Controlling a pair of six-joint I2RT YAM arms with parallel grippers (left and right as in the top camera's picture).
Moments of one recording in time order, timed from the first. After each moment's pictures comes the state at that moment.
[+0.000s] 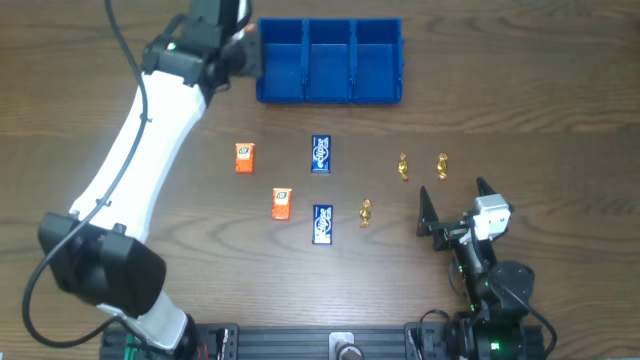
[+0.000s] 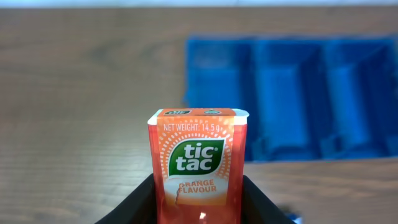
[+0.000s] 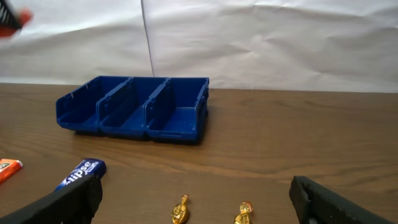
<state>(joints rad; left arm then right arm) -0.31 1.81 1.73 -0.79 -0.08 -0.23 0.03 0.01 0.01 -0.07 -0.16 0.05</state>
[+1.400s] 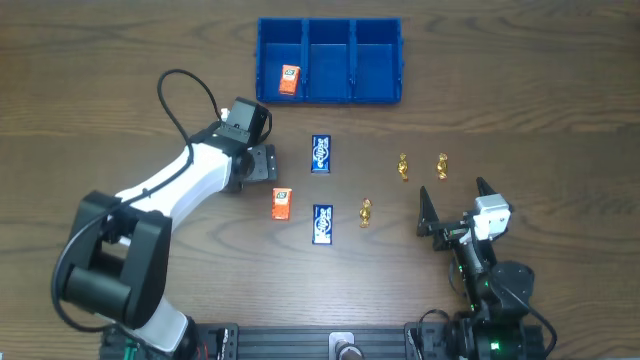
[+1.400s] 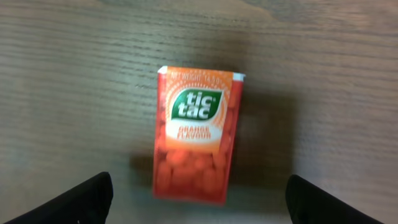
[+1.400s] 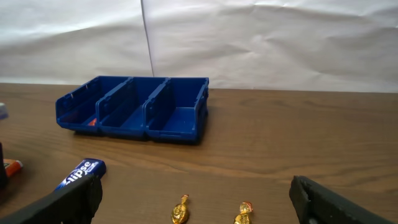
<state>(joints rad) -0.37 1.76 0.99 -0.52 -0.14 -0.45 0.03 0.01 0.01 -0.07 -0.16 0.05</state>
